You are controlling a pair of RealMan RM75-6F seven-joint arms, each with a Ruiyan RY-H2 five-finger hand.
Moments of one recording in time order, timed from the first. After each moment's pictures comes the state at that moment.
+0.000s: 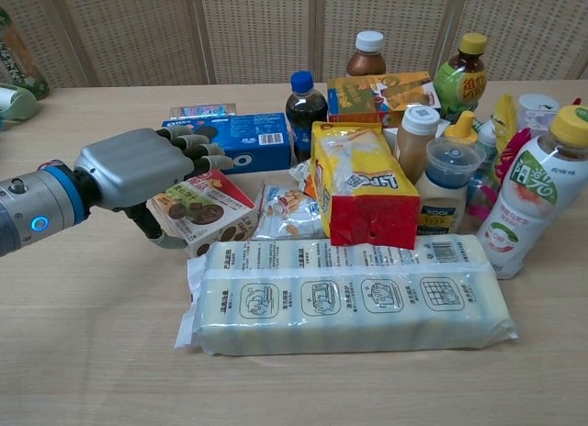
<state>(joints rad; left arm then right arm) -0.73 -1.68 -0.03 -1.24 1.32 0.95 0.63 -0.08 -1.16 0.12 -1.64 -1.39 1.64 -0.06</state>
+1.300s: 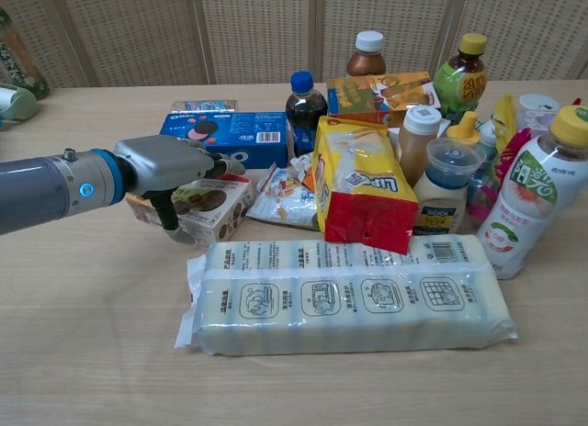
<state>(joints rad) -0.87 -1.69 -0.09 -1.20 1.07 0.72 0.56 -0.11 -1.15 0.13 -1.65 -1.39 1.67 -0.05</state>
